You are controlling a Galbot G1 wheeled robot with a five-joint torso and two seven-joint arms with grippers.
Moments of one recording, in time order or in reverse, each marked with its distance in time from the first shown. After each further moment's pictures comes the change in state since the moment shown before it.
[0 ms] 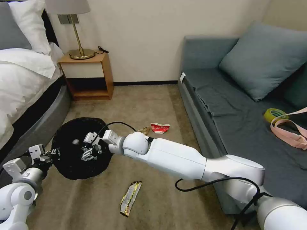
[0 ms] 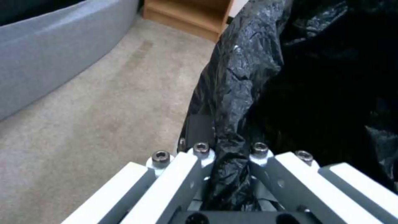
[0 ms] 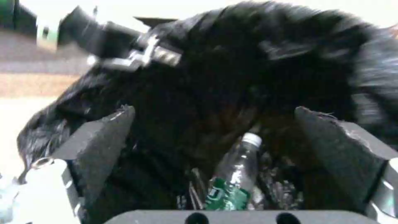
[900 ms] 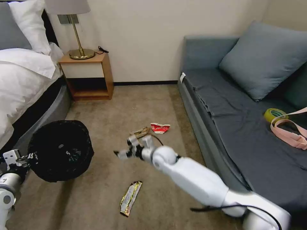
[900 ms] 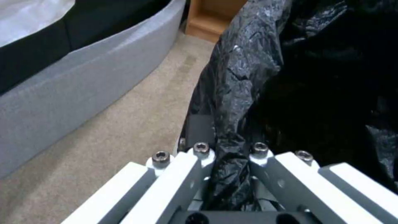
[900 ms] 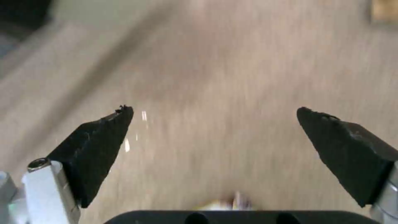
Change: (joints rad) left arm 0.018 0.062 -0.100 0.128 0.009 -0.079 0.047; right arm -0.431 -0.172 0.300 0.004 0.203 -0.265 0.202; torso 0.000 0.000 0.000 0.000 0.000
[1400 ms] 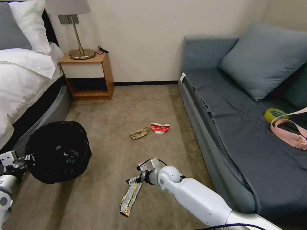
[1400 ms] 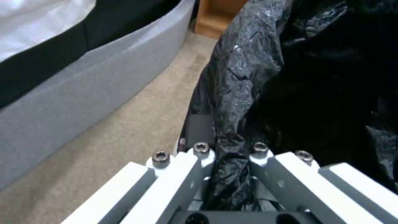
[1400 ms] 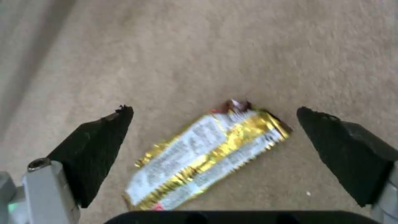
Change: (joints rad) left arm 0.029 0.010 -0.034 0.004 0.001 0.000 0.005; right arm -0.125 0.030 0.095 -0.115 0.015 -0.095 -0.012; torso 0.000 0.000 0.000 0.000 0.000
